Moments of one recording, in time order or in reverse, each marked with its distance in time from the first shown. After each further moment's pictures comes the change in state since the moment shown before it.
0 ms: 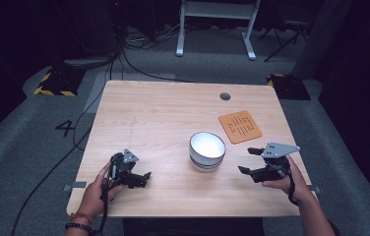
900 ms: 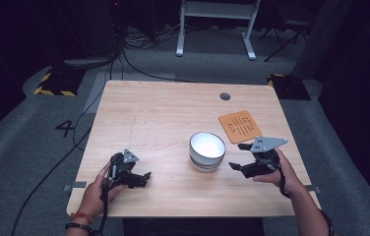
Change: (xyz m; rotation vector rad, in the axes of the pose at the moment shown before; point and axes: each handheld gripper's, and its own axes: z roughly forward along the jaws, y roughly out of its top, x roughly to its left) left arm 0.000 0.000 0.000 0.003 -0.001 0.004; right arm 0.004 0.027 0.019 0.021 0.043 -0.042
